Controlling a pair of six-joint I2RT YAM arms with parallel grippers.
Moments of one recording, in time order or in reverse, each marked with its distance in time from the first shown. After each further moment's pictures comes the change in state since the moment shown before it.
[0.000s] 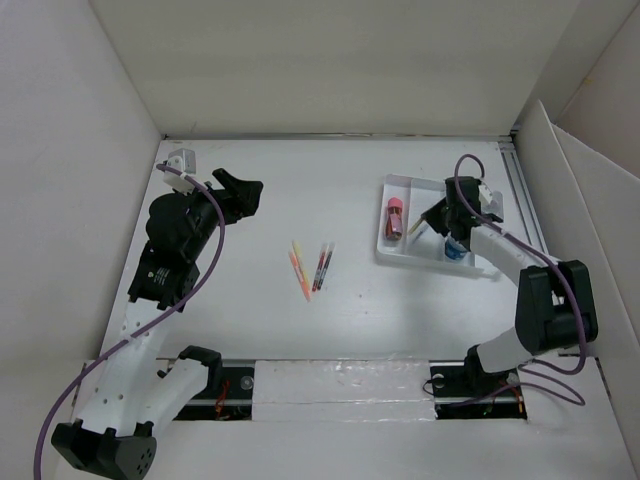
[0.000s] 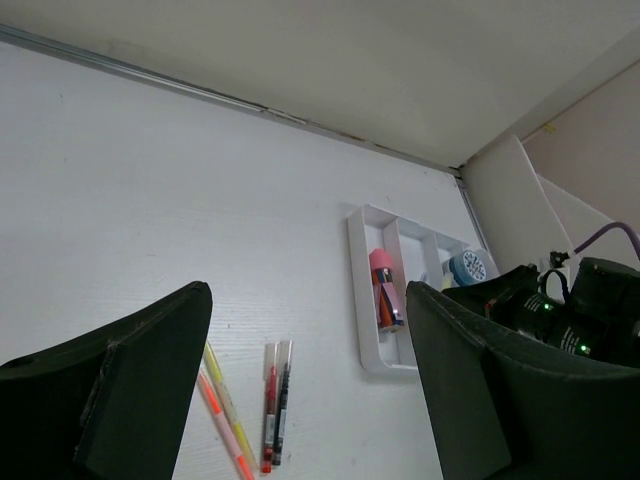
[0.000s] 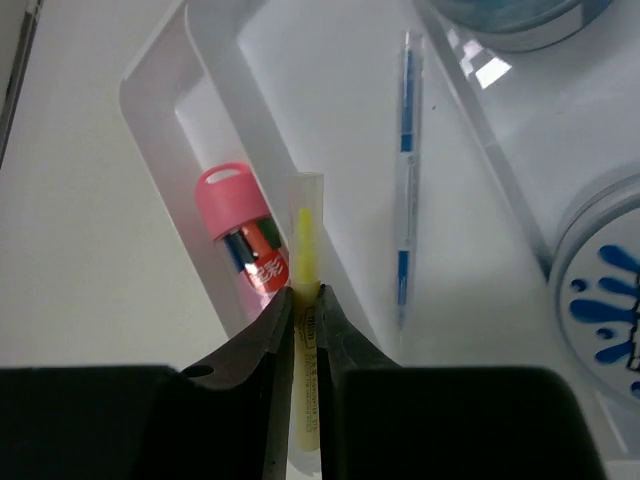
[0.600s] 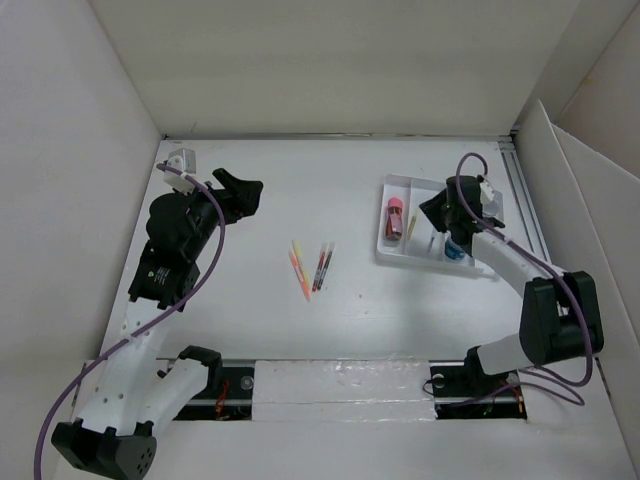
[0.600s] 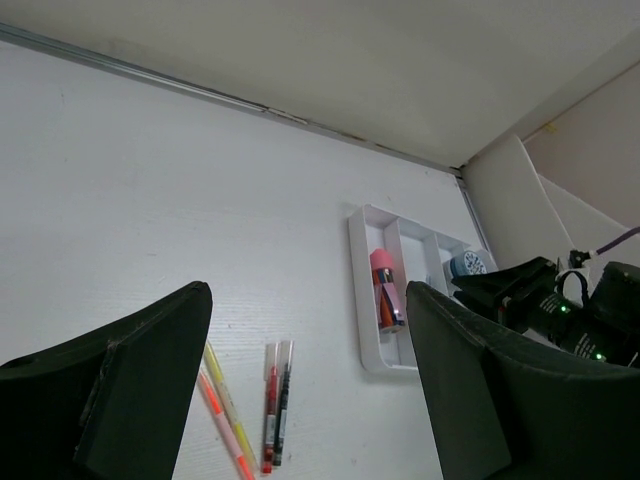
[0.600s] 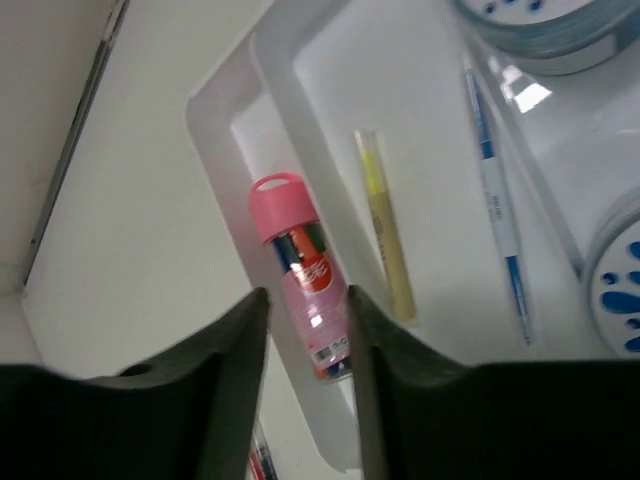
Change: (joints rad) left arm 0.000 0.003 0.000 0.002 -0.002 0.000; right arm -0.018 -0.043 -0.024 0.061 0.002 0.029
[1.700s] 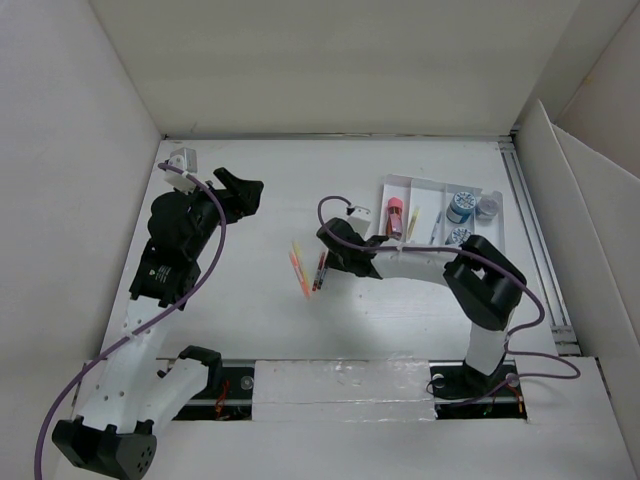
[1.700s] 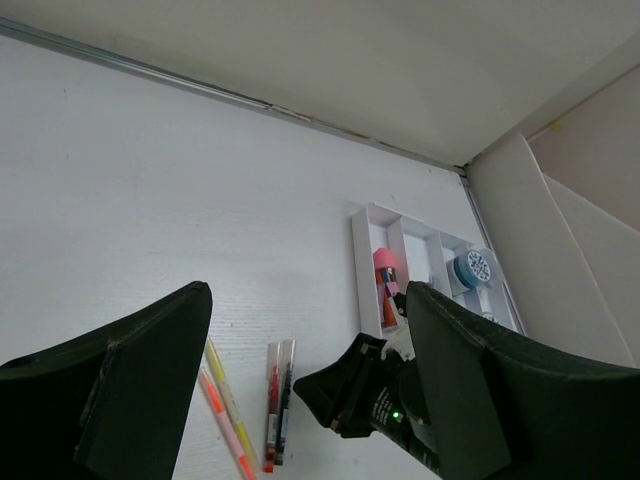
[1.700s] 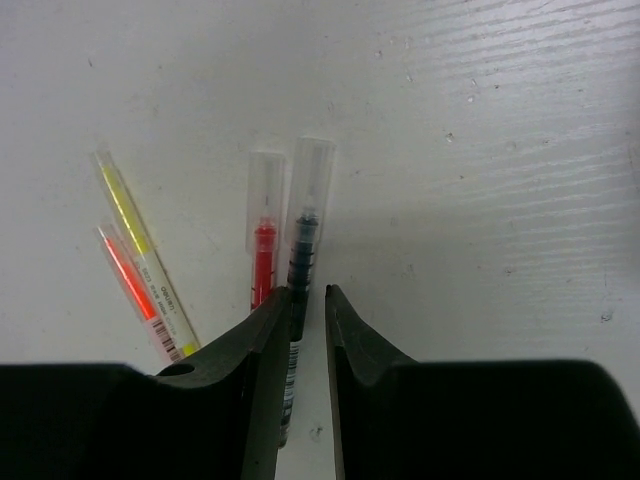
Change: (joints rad) left arm 0.000 0.011 0.000 0.000 -0.004 0.000; right arm 0.720 0.388 0.244 -0.108 0.272 -0.030
